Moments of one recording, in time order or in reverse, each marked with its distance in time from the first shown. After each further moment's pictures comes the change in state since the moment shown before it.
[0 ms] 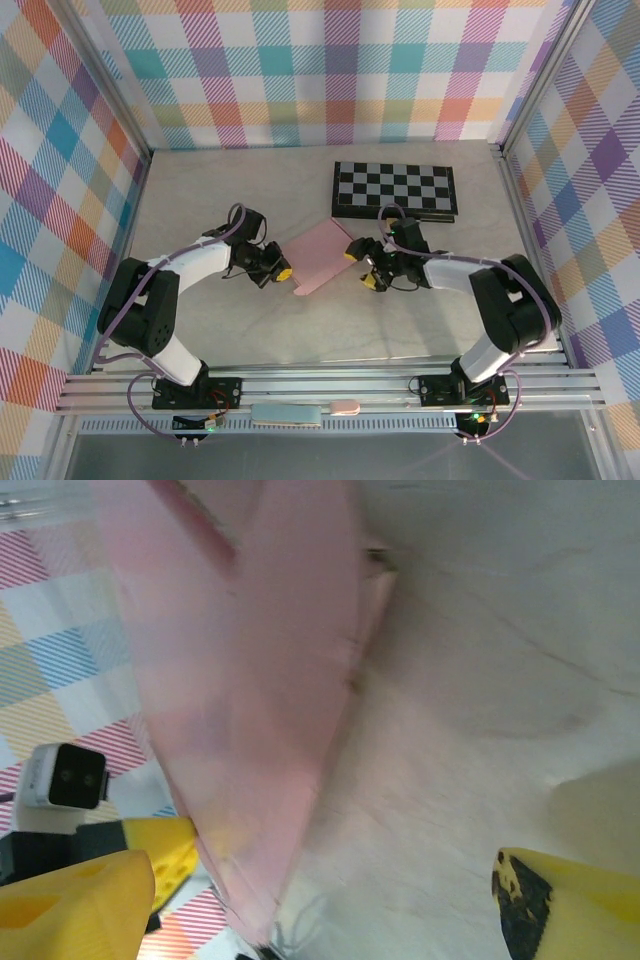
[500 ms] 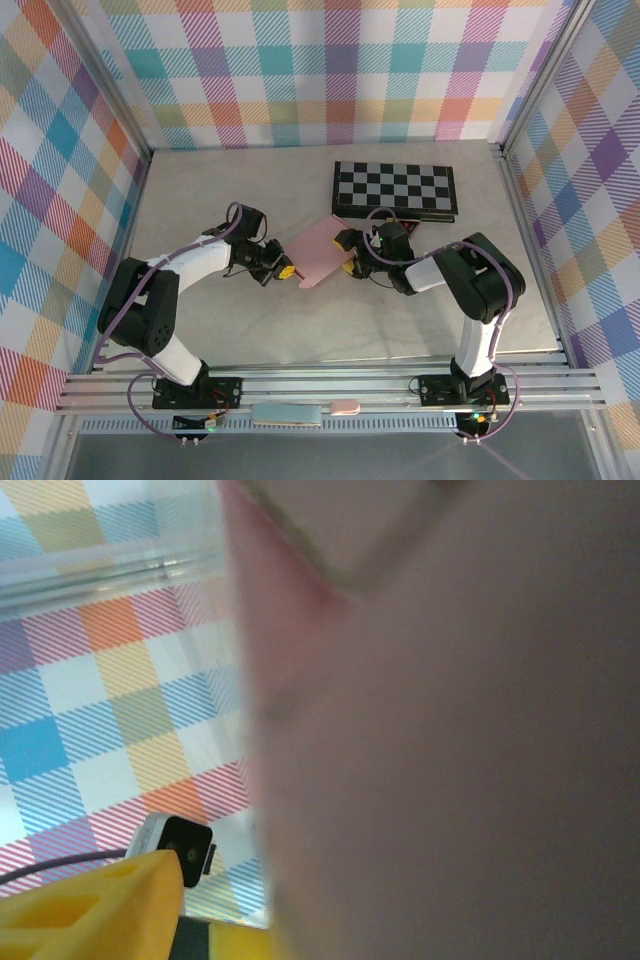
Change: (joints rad) left arm 0.001 0.000 0.009 0.011 0.036 -0.059; right arm 0.065 0.239 -0.021 0.591 0.099 0.253
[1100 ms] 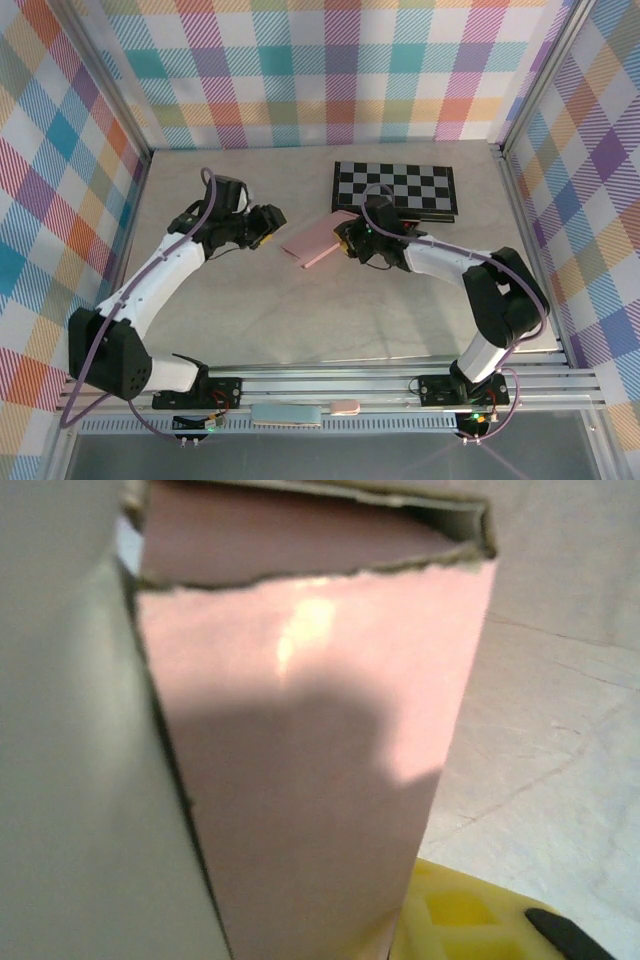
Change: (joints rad) left arm 0.006 -0.270 0.201 -0.133 -0.229 0.279; right arm 0.052 -0.207 0.314 -0.782 0.232 0.007
